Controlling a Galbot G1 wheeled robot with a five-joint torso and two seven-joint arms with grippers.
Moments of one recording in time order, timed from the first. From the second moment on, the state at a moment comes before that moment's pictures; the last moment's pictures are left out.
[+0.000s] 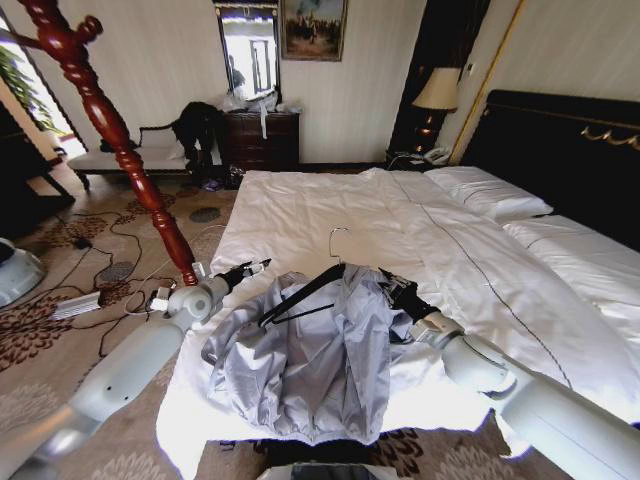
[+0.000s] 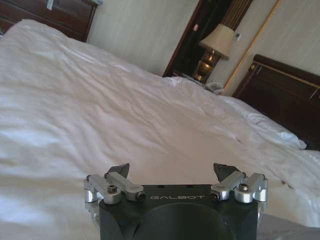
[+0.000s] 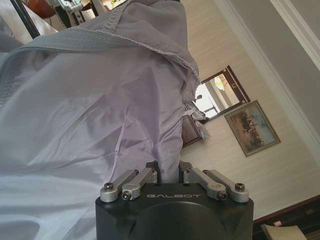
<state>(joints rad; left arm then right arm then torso) 0.58 -0.84 0.10 -1.51 -1.28 0.28 0.01 -1.17 0.50 0.18 2.13 -0.12 -0.26 0.13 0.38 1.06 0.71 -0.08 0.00</state>
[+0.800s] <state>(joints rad) 0.42 -1.04 0.30 -1.12 -1.16 0.27 0.10 -1.18 0.50 0.16 2.10 -0.10 -0.21 0.13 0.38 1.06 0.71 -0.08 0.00</state>
